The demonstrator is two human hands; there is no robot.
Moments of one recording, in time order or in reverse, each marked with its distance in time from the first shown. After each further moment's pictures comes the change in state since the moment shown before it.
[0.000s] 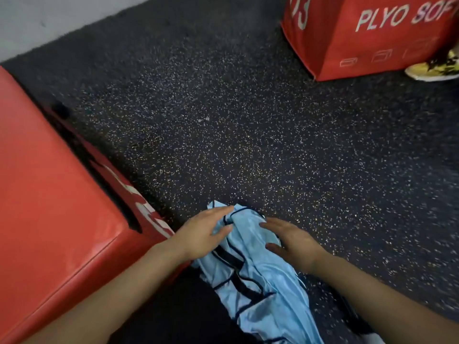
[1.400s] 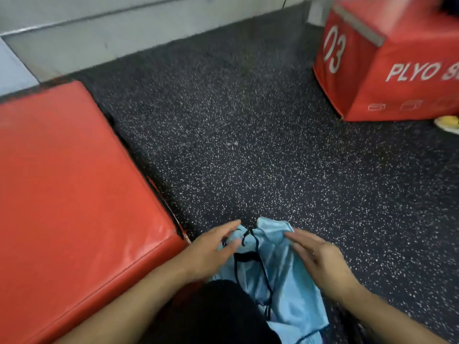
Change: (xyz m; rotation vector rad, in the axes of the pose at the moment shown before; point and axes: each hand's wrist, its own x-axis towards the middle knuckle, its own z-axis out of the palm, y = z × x) left_hand -0.049 0.002 -0.025 -0.404 0.092 -0.140; right_hand -0.014 -0.042 -0.041 0.152 0.413 -0.098
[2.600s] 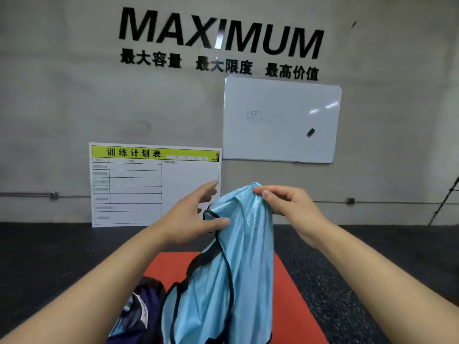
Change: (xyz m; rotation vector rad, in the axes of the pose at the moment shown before) left_hand -0.505 0.121 -0.422 0.148 1.106 0.169; right_hand 0.085 -0.716 -0.120 0.769 -0.254 -0.792
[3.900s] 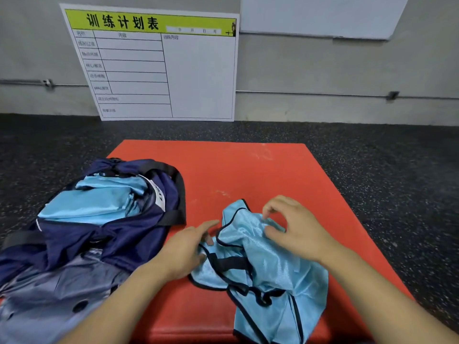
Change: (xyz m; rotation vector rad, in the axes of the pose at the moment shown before) left_hand -0.171 -0.297 0.155 0.331 -0.420 -0.305; right_hand -0.113 0.282 0.108 -0.699 -0.408 0.186
